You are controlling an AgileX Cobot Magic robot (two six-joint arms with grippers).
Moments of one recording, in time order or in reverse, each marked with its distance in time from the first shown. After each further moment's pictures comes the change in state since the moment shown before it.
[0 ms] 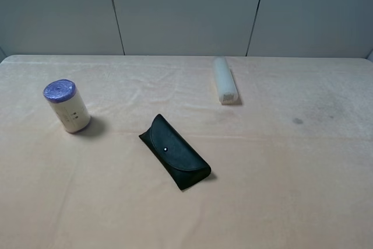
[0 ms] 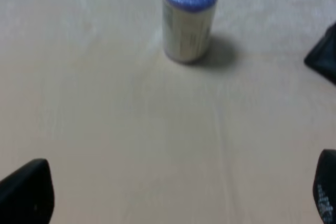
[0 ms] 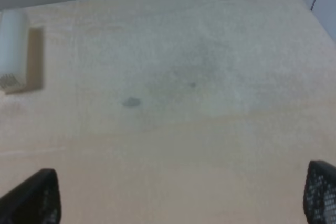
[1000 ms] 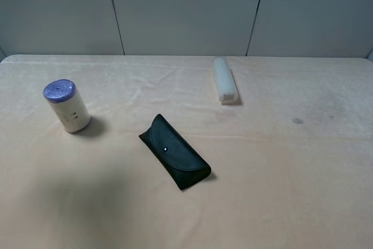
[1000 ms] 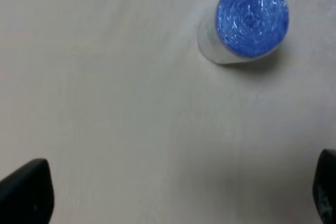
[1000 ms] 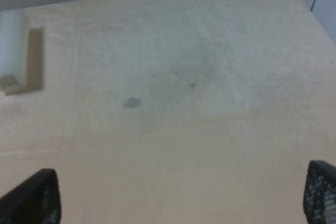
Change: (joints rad) left arm -0.045 1.021 -0.499 0.092 -0.037 -0.124; right arm 0.000 0.000 0.000 0.000 -0.001 0.000
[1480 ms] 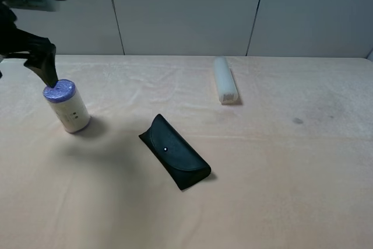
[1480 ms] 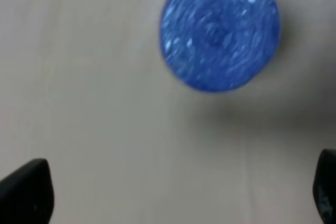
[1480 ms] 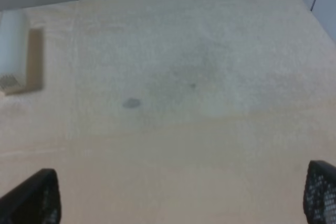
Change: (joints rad) left arm -0.188 0.314 -0.006 0.060 -0.123 -0.014; right arm 0.000 0.000 0.000 0.000 -0.001 0.000
